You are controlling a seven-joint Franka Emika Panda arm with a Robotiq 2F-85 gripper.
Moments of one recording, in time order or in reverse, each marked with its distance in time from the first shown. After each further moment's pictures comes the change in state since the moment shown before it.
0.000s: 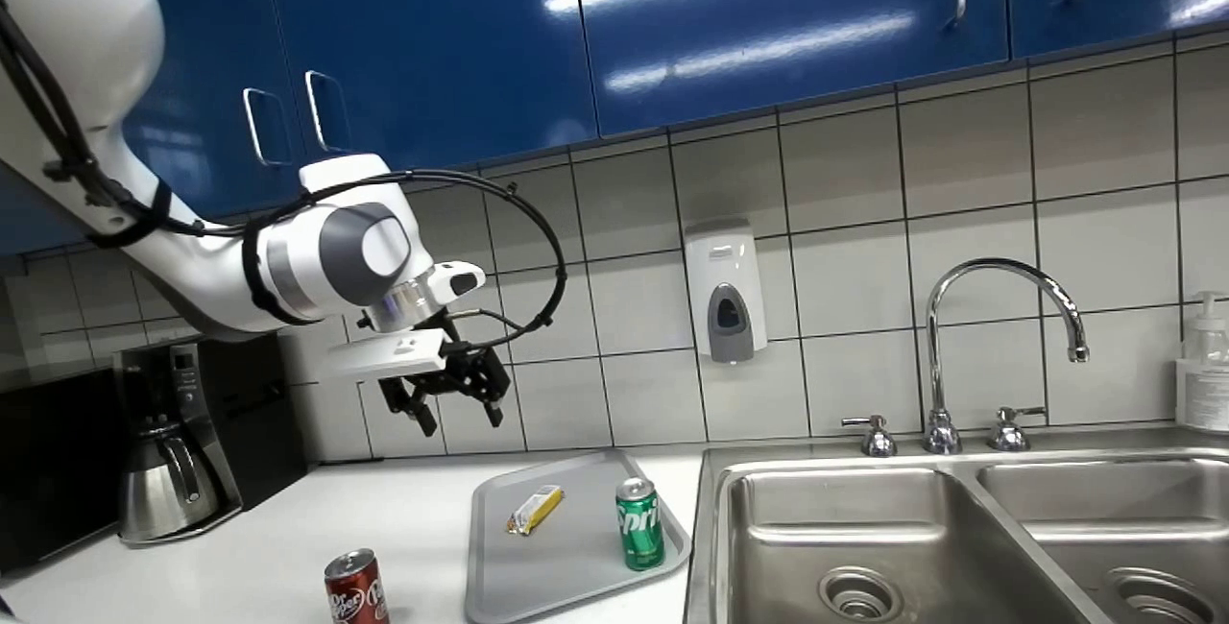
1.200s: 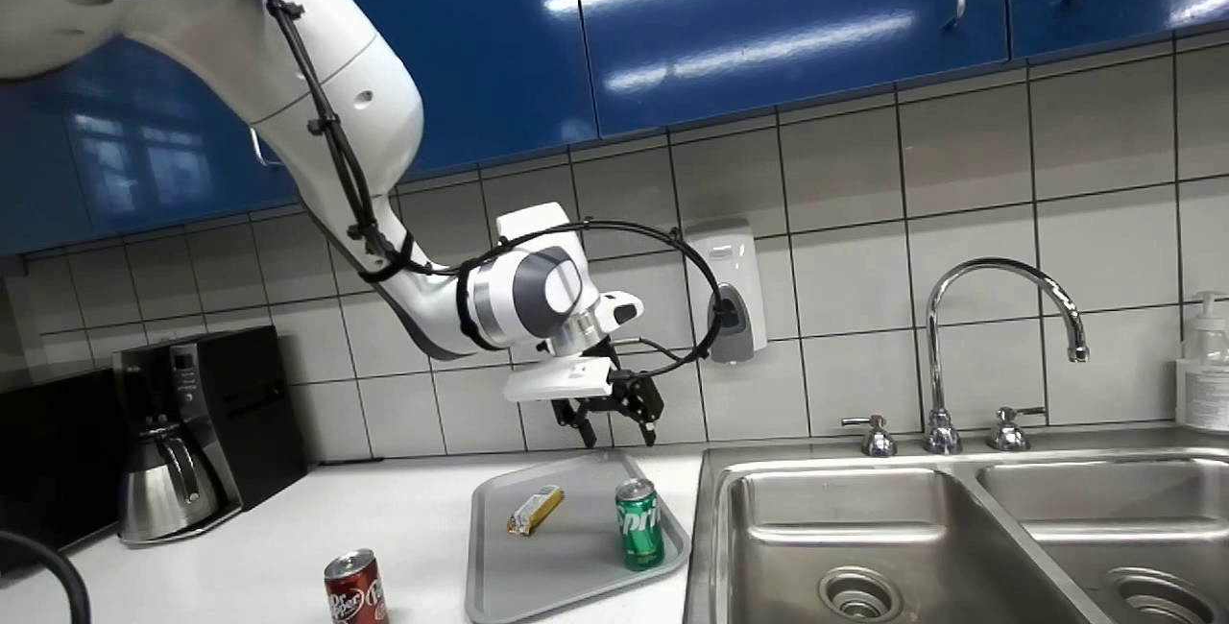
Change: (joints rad) arm -0.149 0.445 -0.161 0.324 -0.017 0.079 -0.030
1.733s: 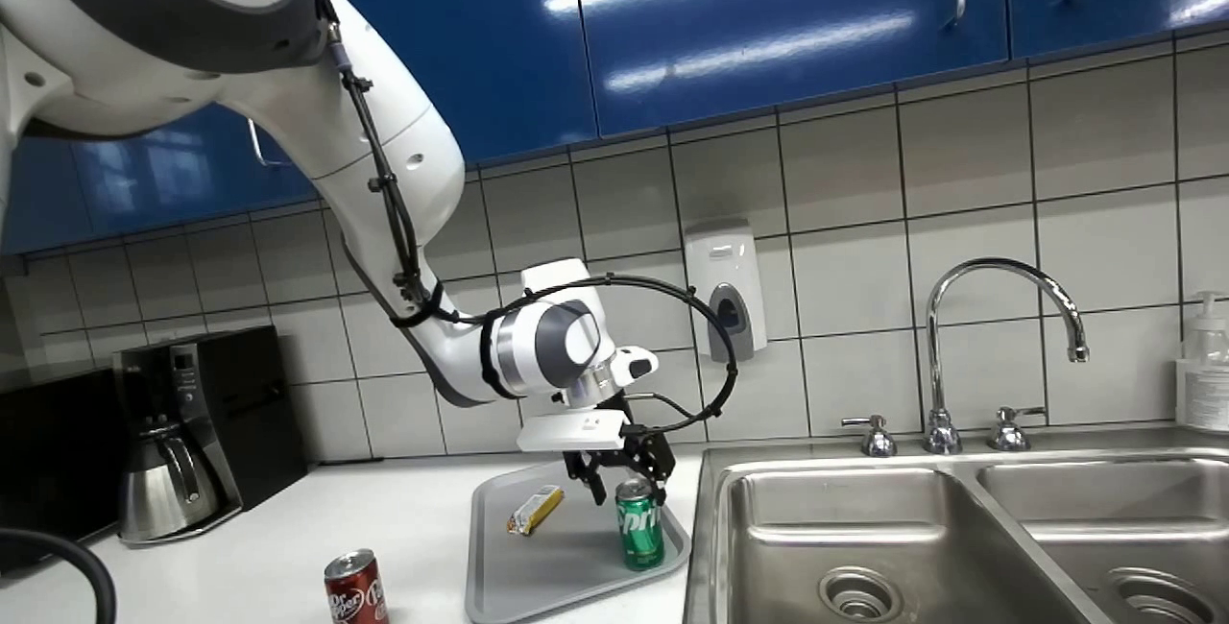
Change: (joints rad) arm -0.009 0.157 -0.001 0.038 0.000 -0.002 0.014
